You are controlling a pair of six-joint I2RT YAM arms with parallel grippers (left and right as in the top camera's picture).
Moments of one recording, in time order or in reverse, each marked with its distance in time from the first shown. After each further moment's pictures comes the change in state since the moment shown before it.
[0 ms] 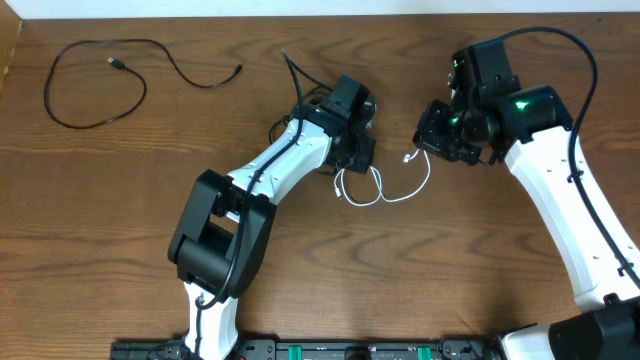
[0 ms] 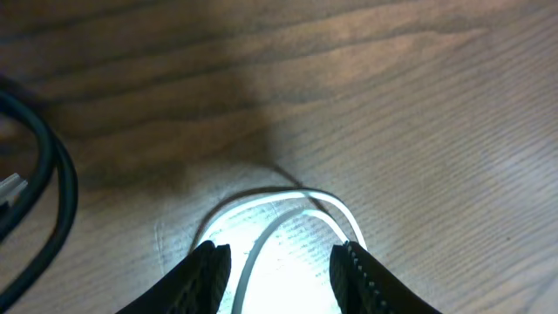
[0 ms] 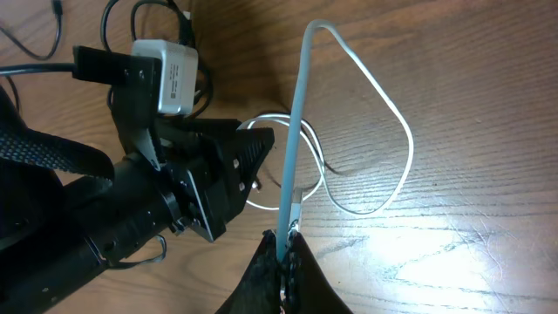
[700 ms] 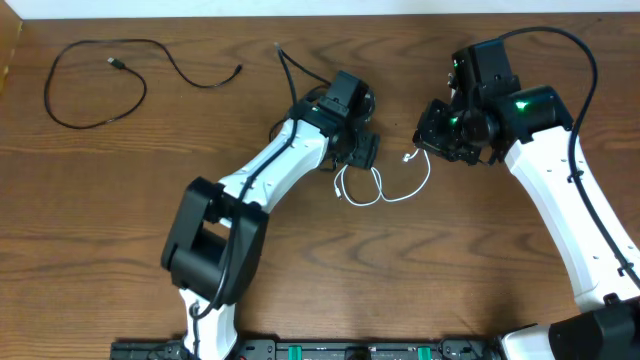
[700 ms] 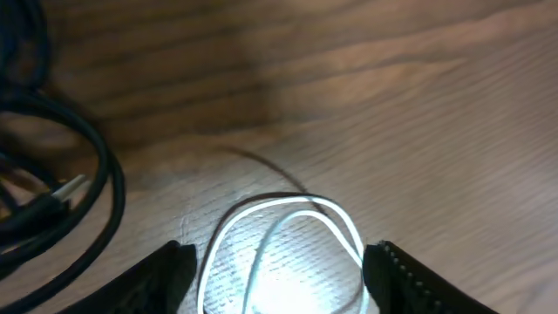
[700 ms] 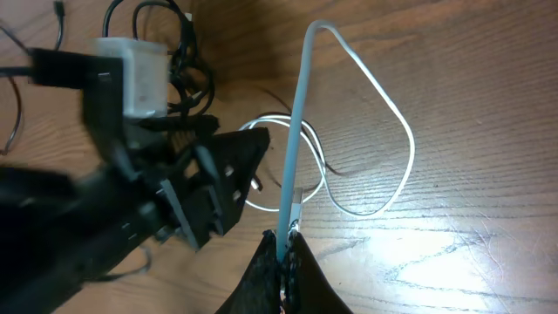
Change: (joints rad) left arm 0.000 -0.036 0.000 0.007 -0.046 -0.008; right arm 0.000 0.000 0.000 0.004 0.000 0.000
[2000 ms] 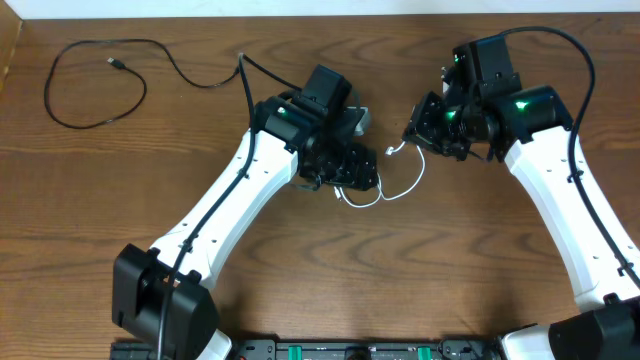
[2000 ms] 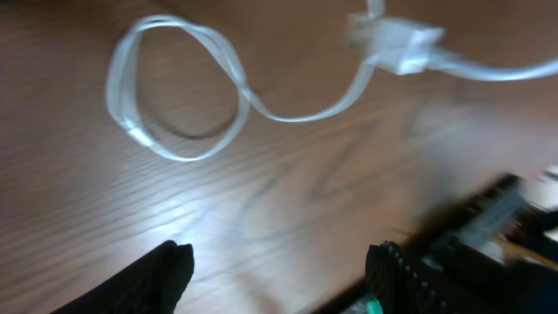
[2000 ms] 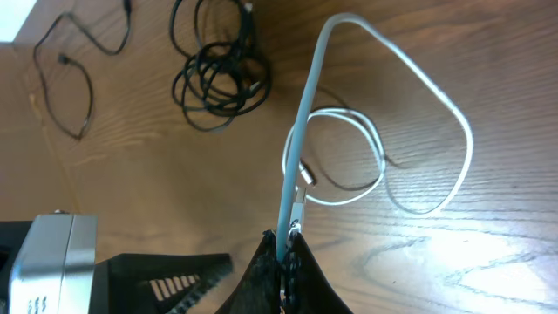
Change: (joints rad) left arm 0.000 -0.288 0.038 -0.426 0.205 -0.073; right arm 0.000 0.000 0.000 0.071 -0.113 0.063
